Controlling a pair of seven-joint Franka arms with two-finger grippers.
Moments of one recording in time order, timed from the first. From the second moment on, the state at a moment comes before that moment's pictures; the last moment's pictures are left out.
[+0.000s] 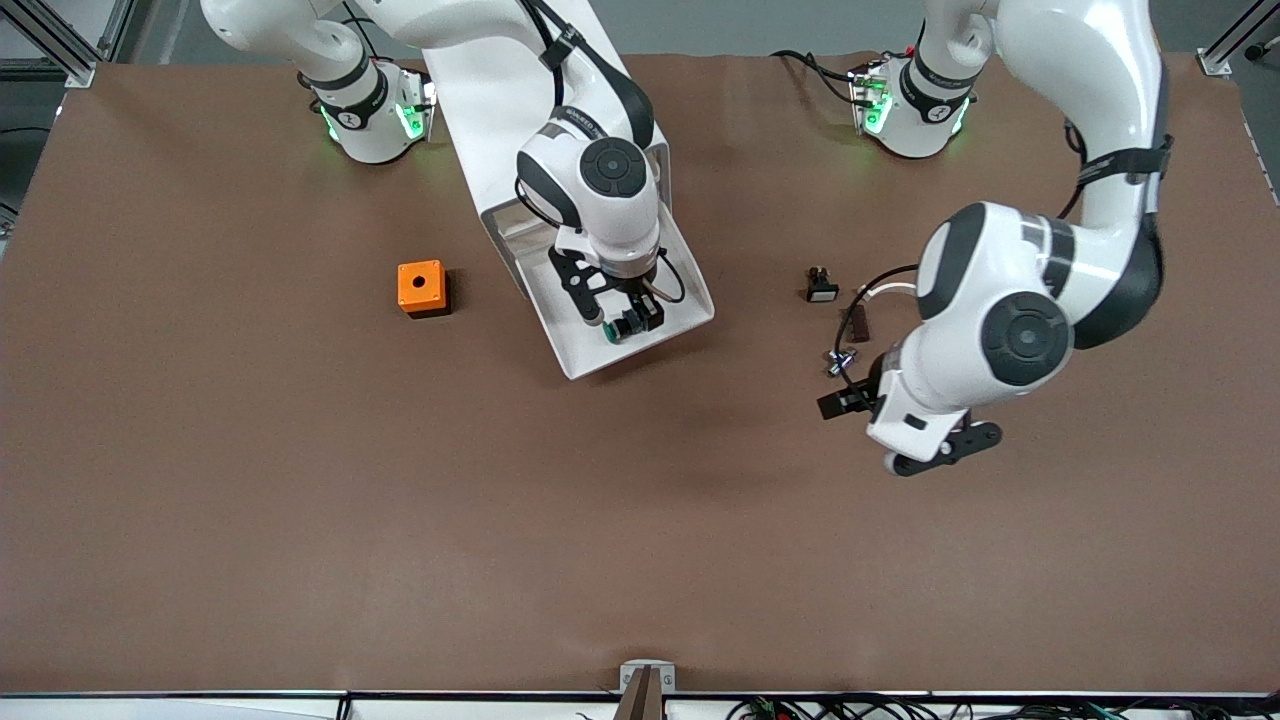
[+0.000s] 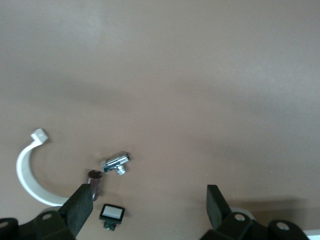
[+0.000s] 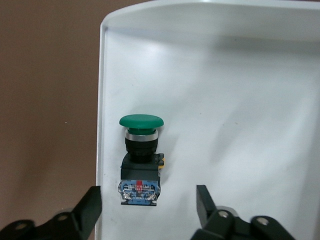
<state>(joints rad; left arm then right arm) -0.46 0.51 0.11 -1.43 -0.14 1.81 -0.61 0.81 0.51 0.04 -1.69 0.01 2.22 1.91</state>
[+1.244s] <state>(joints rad) -0.79 0.71 0.06 -1.54 -0.15 2.25 -1.02 0.22 0.29 -0.01 -1.44 -0.04 1.65 0.24</state>
